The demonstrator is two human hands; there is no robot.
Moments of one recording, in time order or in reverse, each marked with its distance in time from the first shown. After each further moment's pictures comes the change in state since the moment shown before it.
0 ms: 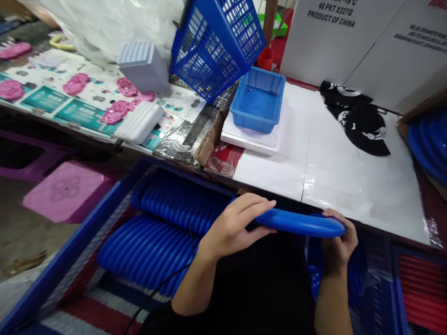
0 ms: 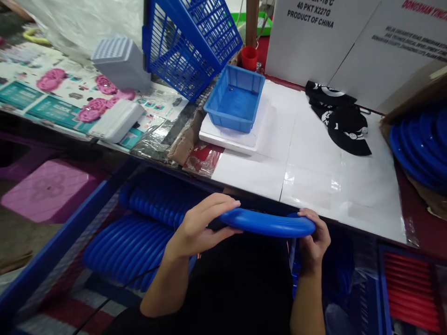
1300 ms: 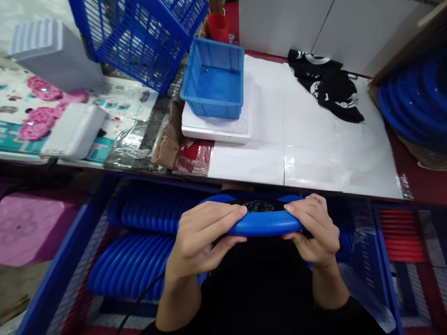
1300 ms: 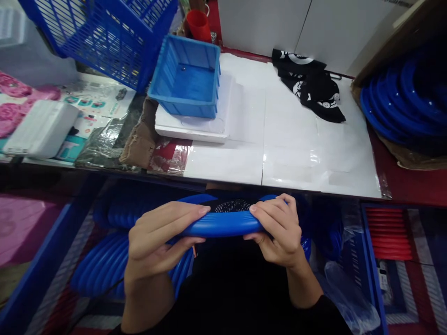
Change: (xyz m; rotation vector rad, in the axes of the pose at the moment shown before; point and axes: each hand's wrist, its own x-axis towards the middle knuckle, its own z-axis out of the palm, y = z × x) left_hand 0.000 0.011 -0.022 0.040 -0.093 0.063; right_hand 0.017 -0.090 0.046 -0.400 -0.363 -0.414
